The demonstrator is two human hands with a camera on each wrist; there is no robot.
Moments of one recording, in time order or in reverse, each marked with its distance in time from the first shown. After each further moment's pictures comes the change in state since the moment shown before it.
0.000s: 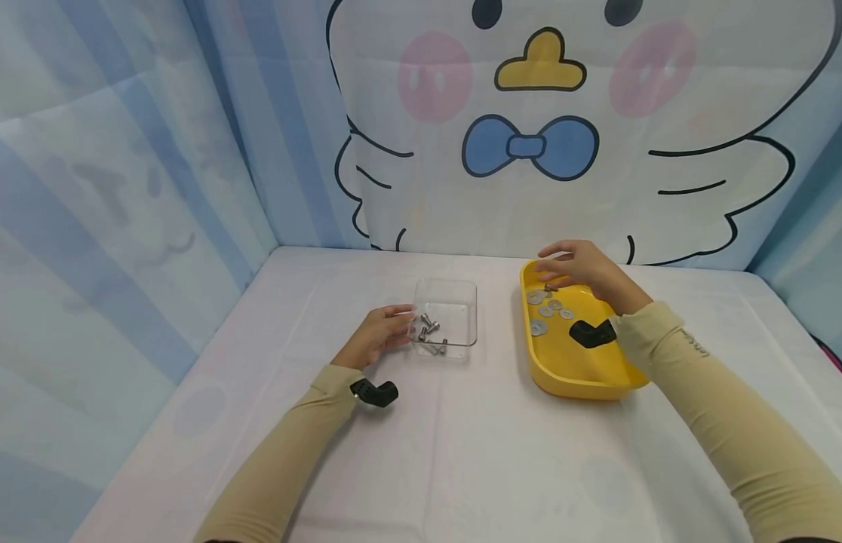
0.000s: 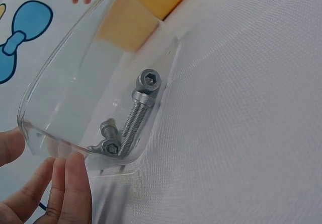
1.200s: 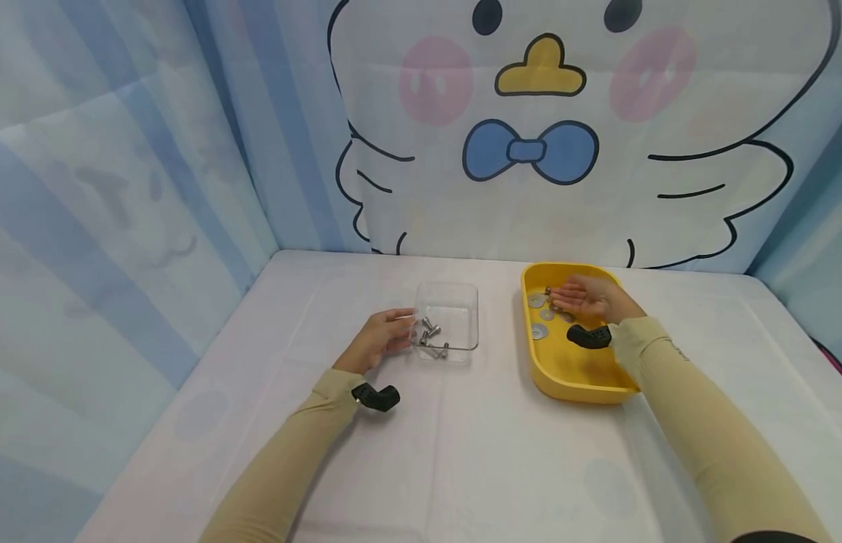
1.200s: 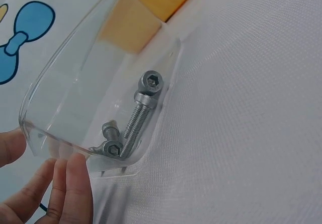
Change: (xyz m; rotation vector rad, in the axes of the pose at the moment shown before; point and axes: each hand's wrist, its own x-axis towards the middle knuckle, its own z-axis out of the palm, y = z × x) left_hand -0.002 0.000 0.000 -0.004 -0.015 0.020; right_hand 0.026 0.067 -0.010 1.061 -0.090 0.478
